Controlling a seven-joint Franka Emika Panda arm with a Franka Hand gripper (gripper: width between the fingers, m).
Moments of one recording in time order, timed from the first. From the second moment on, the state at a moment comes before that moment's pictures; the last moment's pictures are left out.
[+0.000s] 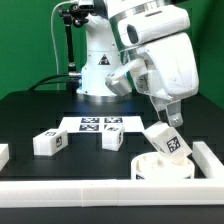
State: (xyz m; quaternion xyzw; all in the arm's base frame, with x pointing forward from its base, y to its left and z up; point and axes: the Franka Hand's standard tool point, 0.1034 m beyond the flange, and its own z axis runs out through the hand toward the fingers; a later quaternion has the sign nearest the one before) arm 0.636 0.060 0.102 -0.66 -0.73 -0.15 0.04
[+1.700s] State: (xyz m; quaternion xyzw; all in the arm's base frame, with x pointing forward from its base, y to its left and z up) arm 0.627 0.044 0.096 -0.62 -0.77 -0.16 0.02
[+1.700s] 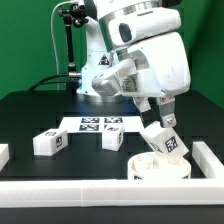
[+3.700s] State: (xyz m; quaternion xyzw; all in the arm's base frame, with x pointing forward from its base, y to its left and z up) arm 0.621 0.101 0.087 -0.68 -0.71 -0.16 0.05
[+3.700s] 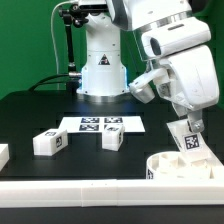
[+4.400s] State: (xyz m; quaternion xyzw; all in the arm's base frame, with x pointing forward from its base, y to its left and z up) arm 0.626 0.117 0.087 -0.69 -0.71 -0.16 0.05
